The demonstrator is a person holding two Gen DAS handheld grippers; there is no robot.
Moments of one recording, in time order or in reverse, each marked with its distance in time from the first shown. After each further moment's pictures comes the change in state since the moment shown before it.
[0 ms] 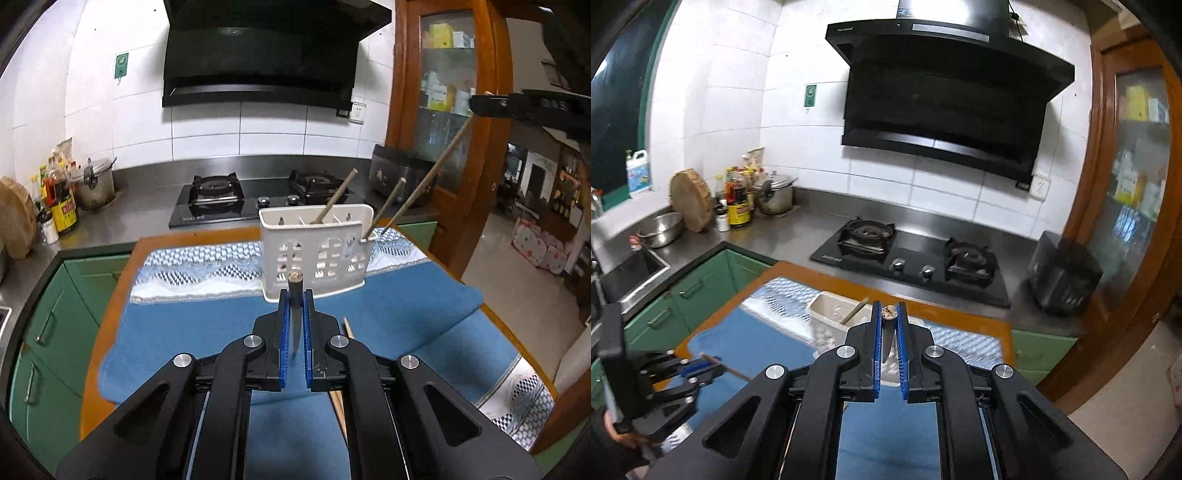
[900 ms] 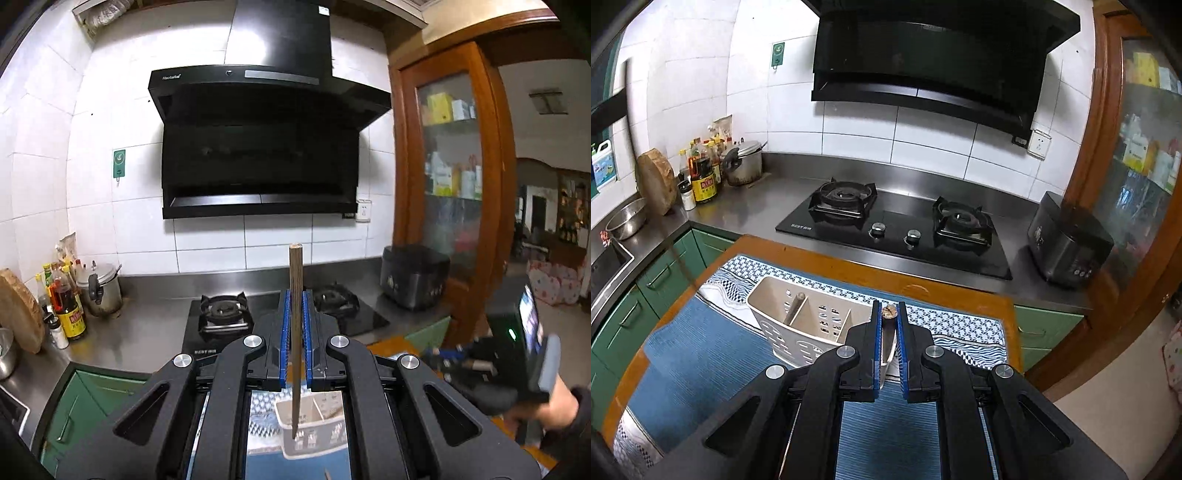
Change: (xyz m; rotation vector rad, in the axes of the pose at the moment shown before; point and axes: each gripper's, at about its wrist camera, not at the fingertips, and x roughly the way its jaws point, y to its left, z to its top) left arm -0.001 -0.017 0.187 0.056 -0.326 0.048; right arm 0.123 -0.032 -0.012 0.042 0.156 -0.030
